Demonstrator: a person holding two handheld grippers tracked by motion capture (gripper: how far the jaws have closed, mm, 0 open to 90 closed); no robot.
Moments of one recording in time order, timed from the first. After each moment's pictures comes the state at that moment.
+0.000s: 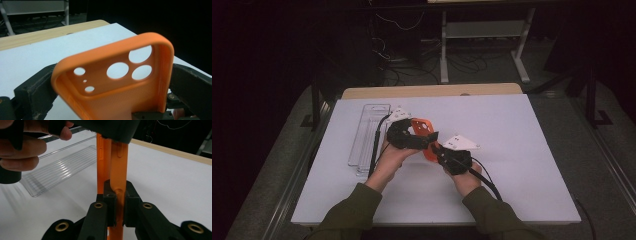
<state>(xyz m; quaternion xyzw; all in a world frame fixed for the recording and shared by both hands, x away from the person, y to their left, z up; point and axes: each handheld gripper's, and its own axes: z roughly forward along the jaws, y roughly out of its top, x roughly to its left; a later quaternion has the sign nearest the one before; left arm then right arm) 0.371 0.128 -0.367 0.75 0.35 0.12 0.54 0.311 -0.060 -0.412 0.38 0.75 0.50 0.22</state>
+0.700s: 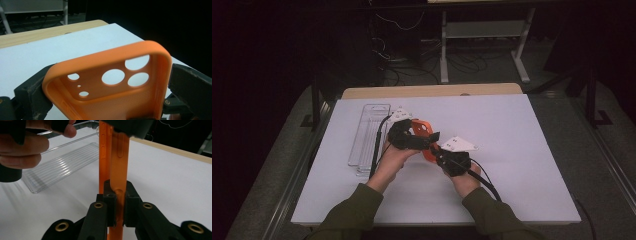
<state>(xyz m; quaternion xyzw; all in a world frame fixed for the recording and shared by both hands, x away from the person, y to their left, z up) 0.370 0.125 -0.369 0.75 0.35 0.11 0.55 0.310 -0.057 -0.414 0.38 0.76 0.49 0.22</state>
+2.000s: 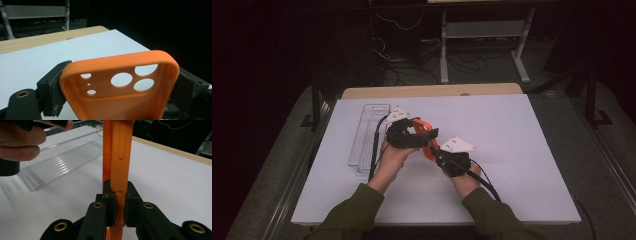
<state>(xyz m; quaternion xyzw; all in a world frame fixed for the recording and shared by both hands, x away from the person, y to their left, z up) 0.367 0.128 -0.365 0.74 0.35 0.12 0.56 0.308 -0.056 -0.415 0.38 0.76 0.48 0.22</state>
